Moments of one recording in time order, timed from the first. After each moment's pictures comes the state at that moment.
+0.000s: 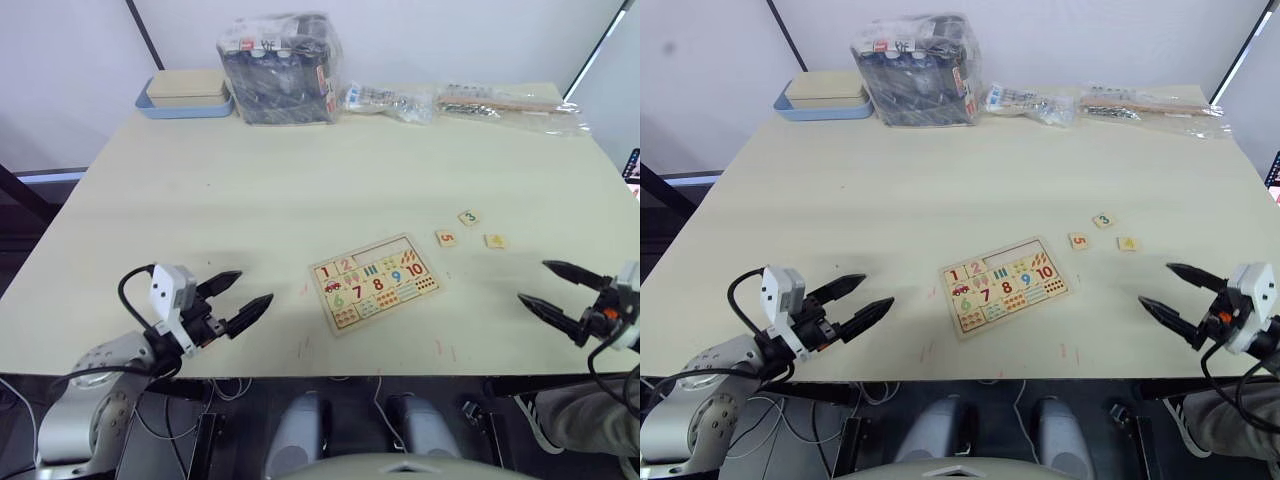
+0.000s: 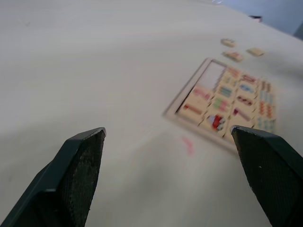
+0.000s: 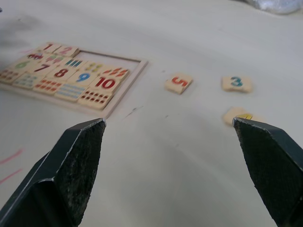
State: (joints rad) left arm 0.18 0.59 0.33 -0.44 -0.61 0.51 -0.82; right arm 0.06 -0.75 -0.40 0.03 0.57 0.15 1.13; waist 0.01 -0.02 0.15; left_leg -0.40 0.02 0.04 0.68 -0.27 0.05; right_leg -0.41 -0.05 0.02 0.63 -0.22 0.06
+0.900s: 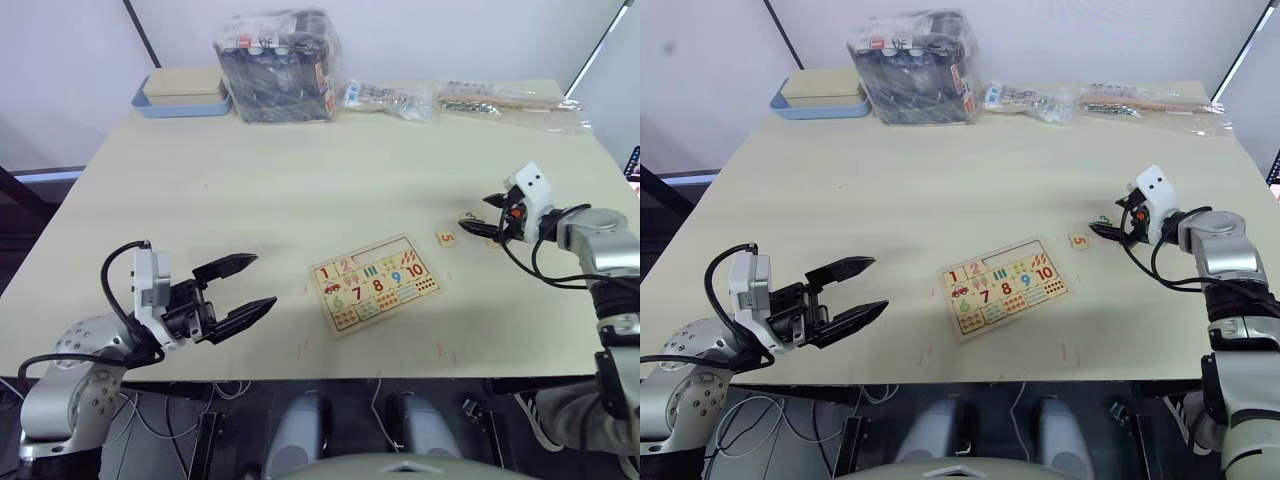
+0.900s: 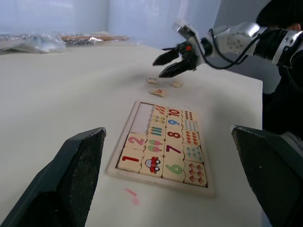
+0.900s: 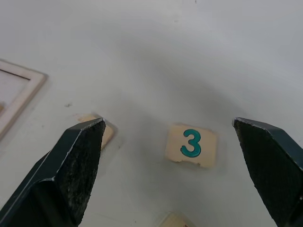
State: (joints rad) left arm 0.16 0.66 0.38 -0.35 -0.76 0.33 -1.16; right arm -0.72 -0.65 0.02 0.63 0.15 0.33 0.89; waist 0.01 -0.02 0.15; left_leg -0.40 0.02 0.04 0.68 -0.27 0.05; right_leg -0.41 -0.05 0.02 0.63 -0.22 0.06
